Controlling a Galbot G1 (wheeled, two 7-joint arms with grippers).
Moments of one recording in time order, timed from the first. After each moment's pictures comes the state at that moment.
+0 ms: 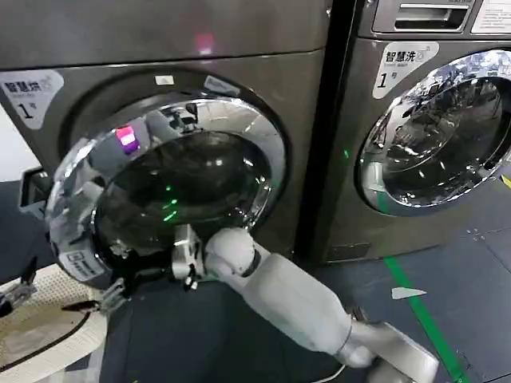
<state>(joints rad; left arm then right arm) 1.63 -1.37 -1.35 -2.26 -0.40 0.25 0.37 -0.40 1.47 -0.41 1.57 0.56 -0.27 -0.79</state>
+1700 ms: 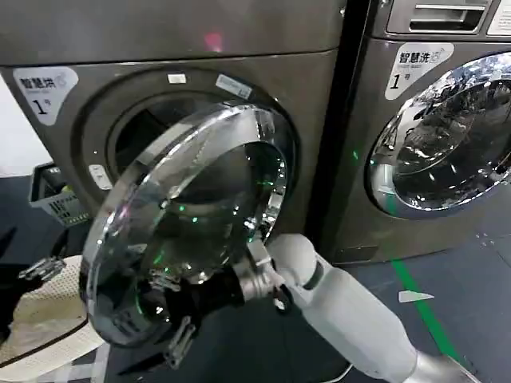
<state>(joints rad) 1.59 -1.29 -1.21 -2.32 -0.49 0.26 0.32 -0.58 1.21 -0.21 1.89 0.62 -0.20 -1.14</state>
